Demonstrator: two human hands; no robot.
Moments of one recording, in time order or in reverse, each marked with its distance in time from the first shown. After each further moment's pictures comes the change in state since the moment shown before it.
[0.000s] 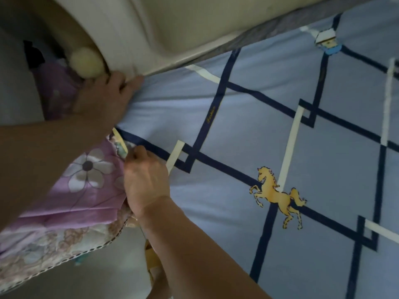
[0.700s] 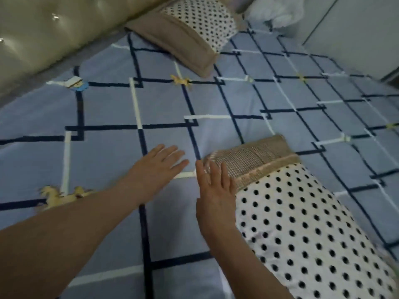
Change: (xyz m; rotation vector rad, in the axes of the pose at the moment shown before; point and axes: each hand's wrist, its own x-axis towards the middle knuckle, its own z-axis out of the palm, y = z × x) left_hand -0.041 0.512 -0.217 -0.165 0.285 1.011; right_hand -0.305 0.293 -0.374 -0.481 0.273 0.666
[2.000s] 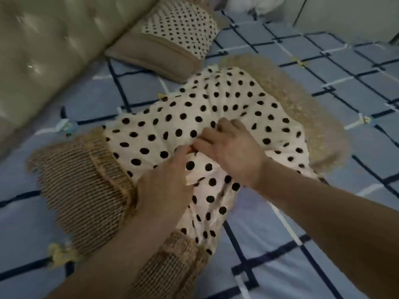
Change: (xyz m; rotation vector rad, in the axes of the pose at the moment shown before) left_hand 0.103 0.053 -0.073 -0.333 0.030 -0.611; right_hand 0.145 0.093 -0.075 -0.209 0.138 -0.597
